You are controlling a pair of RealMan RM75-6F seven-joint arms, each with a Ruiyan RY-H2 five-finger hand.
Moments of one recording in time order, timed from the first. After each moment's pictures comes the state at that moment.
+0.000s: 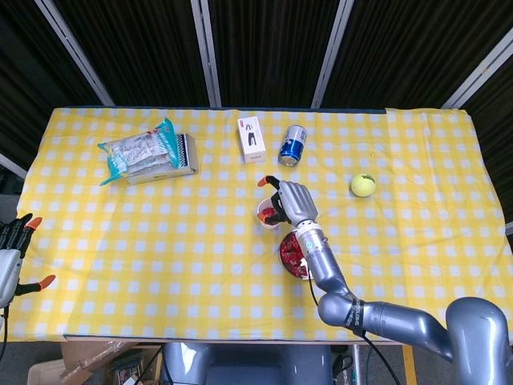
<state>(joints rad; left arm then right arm) -0.12 -1.09 -0.06 -1.63 1.40 1.39 0.02 0.90 -1.70 0.42 -1.46 -0.74 0.98 -0.23</state>
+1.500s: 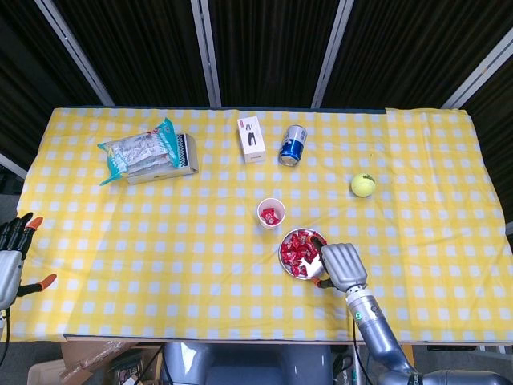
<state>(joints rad) -0.11 -1.12 -0.05 -1.61 1.44 1.44 0.05 0.57 -1.50 0.06 -1.83 -0.97 1.22 -0.51</state>
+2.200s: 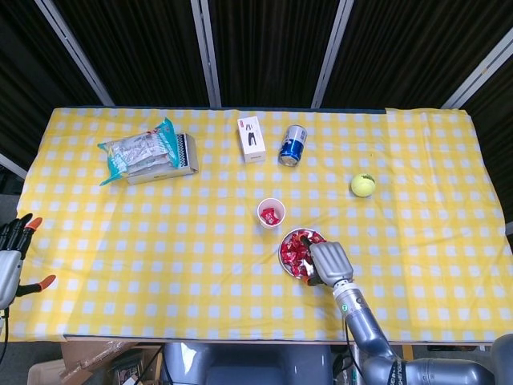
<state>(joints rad) -0.11 -1.11 -0.05 -1.62 1.42 1.42 0.04 0.61 -1.58 0.10 -1.72 -0.89 1.12 -0.51</state>
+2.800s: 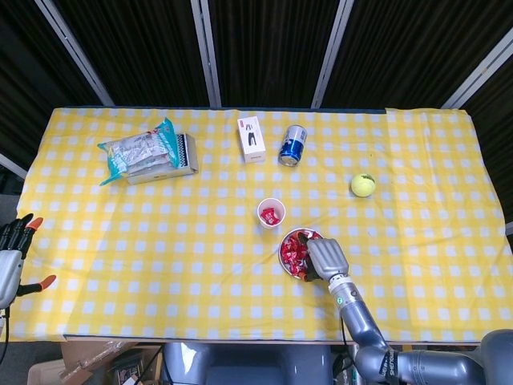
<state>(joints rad) -0.12 -1.10 -0.05 -1.62 1.41 1.41 0.04 0.64 -1.62 0.14 -1.64 -0.84 1.06 -0.49</state>
